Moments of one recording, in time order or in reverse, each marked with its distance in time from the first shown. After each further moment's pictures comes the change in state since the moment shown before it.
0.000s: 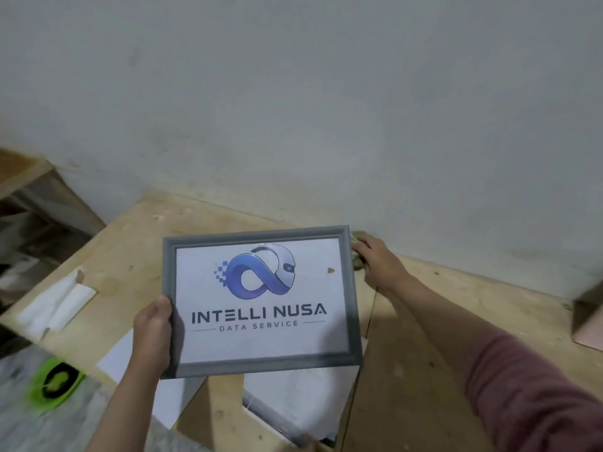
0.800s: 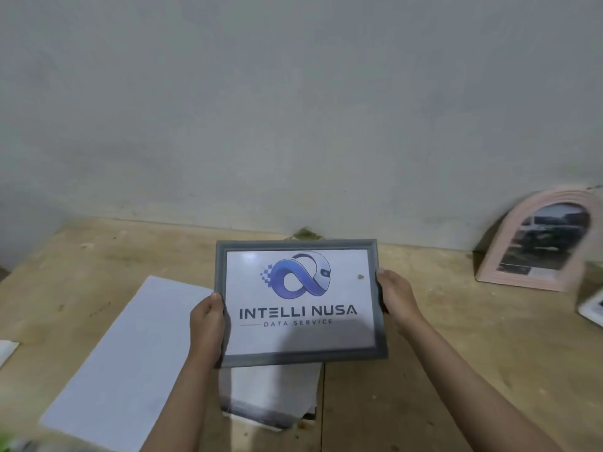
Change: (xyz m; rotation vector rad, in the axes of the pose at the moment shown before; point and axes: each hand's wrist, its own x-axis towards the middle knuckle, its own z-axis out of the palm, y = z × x) left_hand -0.029 -0.021 0.095 0.055 -0.394 0.130; right_hand -0.168 -0.076 -0.067 1.038 0.454 0.894
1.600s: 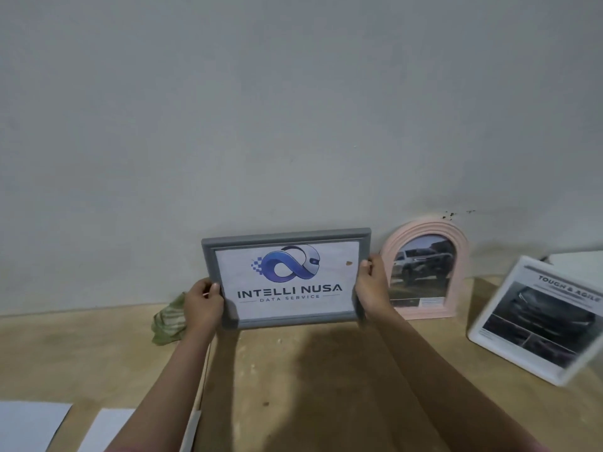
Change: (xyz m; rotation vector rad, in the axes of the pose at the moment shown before) left_hand 0.029 0.083 0.288 0.203 -0.034 0.179; right_hand 0.147 -0.031 -0.189 0.007 0.265 -0.115
